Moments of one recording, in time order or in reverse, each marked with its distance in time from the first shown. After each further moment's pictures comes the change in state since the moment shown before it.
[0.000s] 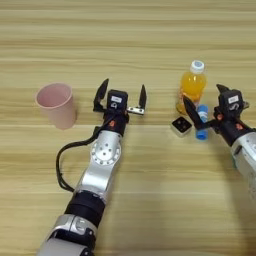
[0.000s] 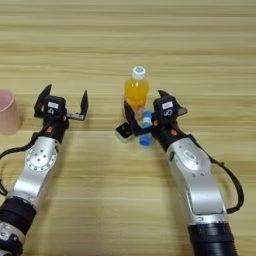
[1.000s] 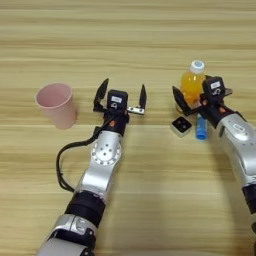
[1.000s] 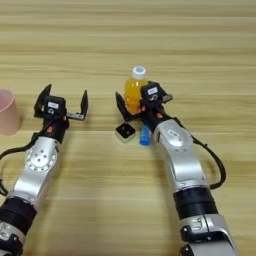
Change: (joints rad) left arm 0.000 0.000 -0.004 0.003 0.000 -0.007 0.004; right arm -0.228 0.032 0.015 0.355 -0.046 -0.100 -0.002
